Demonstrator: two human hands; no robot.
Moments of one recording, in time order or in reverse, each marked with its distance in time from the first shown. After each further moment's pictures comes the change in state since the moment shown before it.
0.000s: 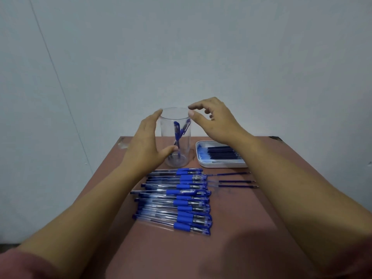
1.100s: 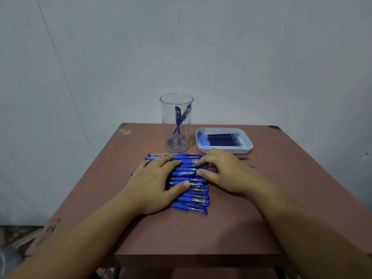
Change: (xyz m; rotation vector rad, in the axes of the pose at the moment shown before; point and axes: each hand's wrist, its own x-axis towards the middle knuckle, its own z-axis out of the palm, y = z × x) left_hand -0.099 0.014 -0.003 0.294 -0.482 0.104; right_hand -0.117 0.015 0.019 -0.209 -0.396 0.027
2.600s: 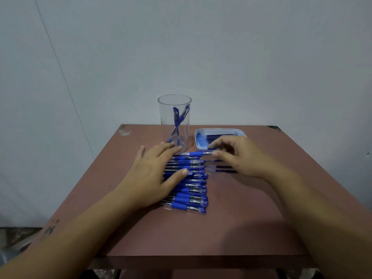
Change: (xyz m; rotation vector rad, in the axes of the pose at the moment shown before) left_hand 0.005 0.008 -0.019 -0.078 0.122 0.043; right_hand -0.005 0.012 -0.036 0.278 0.115 0.085
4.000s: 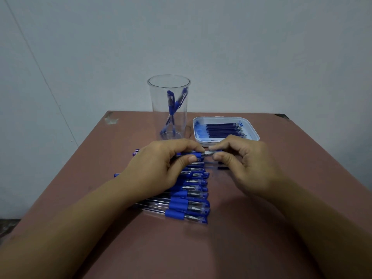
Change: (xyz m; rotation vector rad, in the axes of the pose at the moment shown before) left_hand 0.037 -0.001 0.020 -0.369 0.089 0.174; right_hand -0.013 0.010 0.024 -0.001 0.257 -0.243
